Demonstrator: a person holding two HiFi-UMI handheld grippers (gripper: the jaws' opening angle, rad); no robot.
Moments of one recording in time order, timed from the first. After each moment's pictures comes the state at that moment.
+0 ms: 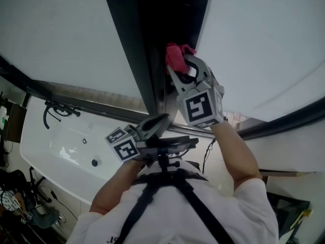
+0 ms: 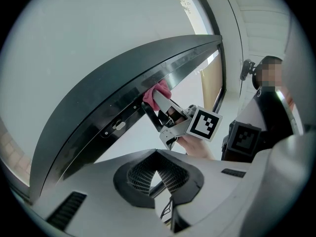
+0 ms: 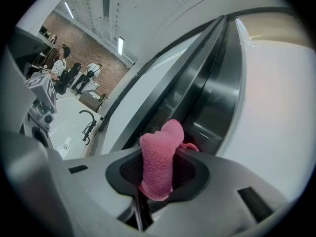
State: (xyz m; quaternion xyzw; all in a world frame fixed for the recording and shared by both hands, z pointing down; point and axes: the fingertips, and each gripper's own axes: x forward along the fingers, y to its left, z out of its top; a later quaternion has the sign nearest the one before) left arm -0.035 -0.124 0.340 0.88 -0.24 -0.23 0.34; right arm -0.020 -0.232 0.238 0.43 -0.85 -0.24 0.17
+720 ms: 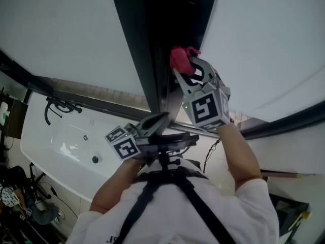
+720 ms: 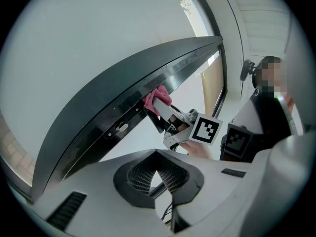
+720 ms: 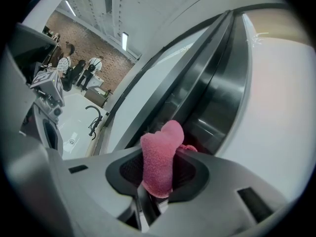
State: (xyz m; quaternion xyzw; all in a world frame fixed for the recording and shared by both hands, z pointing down) left arm -0.039 -0.120 0.341 0.88 -0.25 -0.23 0.34; right arm -0.011 -0.223 0.249 0.41 -0.85 -0.25 0.21
